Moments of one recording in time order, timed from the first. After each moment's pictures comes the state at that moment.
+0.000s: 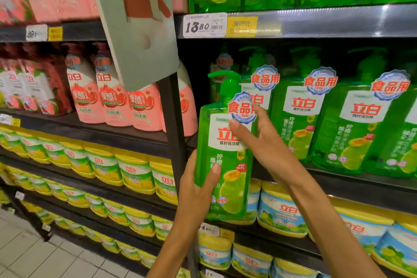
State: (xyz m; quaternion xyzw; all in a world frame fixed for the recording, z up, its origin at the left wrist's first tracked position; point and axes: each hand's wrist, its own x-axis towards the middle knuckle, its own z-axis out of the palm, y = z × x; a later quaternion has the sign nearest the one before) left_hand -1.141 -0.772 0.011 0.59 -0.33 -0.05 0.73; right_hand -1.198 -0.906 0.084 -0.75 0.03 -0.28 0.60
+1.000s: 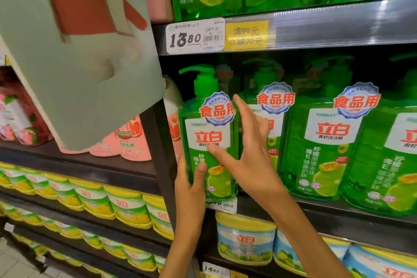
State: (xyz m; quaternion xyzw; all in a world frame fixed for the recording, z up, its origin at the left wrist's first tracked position) left_hand -1.040 -0.834 0.008 0.57 -0.31 0.03 0.76; right_hand -1.121 -0.921 0.083 -0.82 0.05 -0.41 0.40
